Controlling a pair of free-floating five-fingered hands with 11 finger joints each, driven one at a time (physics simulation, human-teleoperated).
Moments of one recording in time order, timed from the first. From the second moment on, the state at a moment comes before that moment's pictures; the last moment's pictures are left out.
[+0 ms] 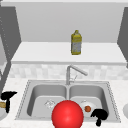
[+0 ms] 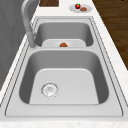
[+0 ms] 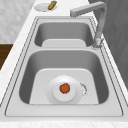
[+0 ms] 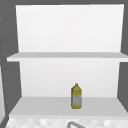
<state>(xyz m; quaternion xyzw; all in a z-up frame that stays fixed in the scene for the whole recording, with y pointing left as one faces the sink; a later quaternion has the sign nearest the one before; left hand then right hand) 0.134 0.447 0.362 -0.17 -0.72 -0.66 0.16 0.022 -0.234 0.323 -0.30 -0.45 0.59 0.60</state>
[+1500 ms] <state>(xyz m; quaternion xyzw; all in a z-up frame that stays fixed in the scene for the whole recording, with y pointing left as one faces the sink) 0.190 0.565 0.227 -0.16 -0.72 -0.66 0.16 0.022 -0.234 0.323 -0.30 -0.45 0.59 0.60</state>
